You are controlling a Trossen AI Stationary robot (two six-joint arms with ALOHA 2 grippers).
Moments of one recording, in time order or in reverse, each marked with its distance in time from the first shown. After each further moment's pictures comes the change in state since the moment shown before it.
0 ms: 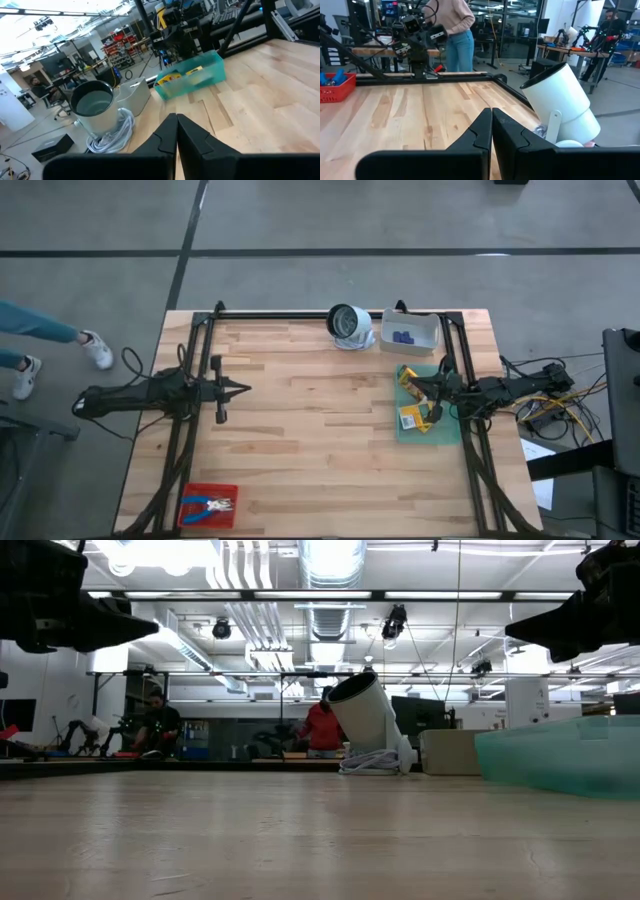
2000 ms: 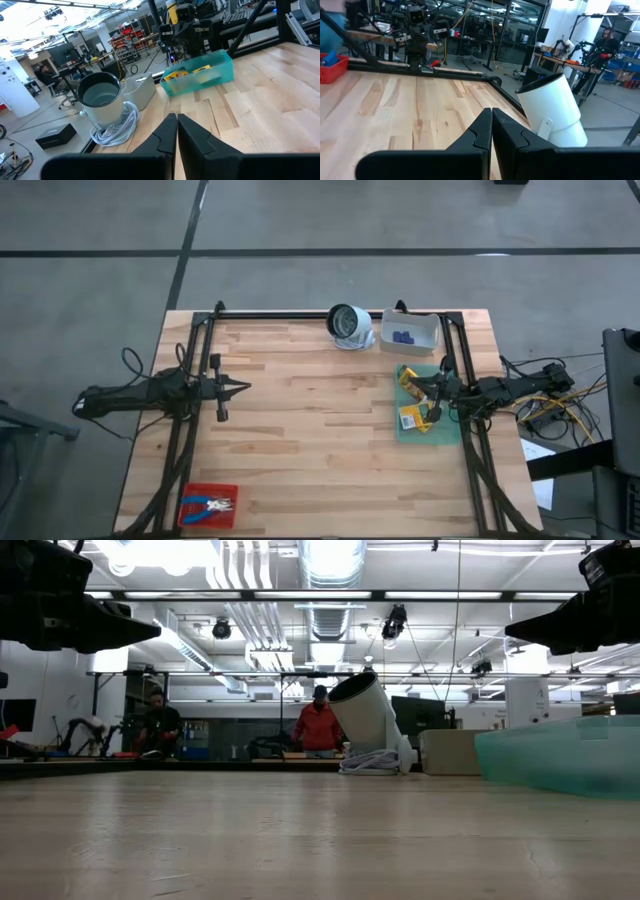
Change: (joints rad) left arm 0.000 0.000 -0.002 0.000 -0.050 -0.059; right arm 0.000 0.002 0.000 0.000 -0.001 -0.132
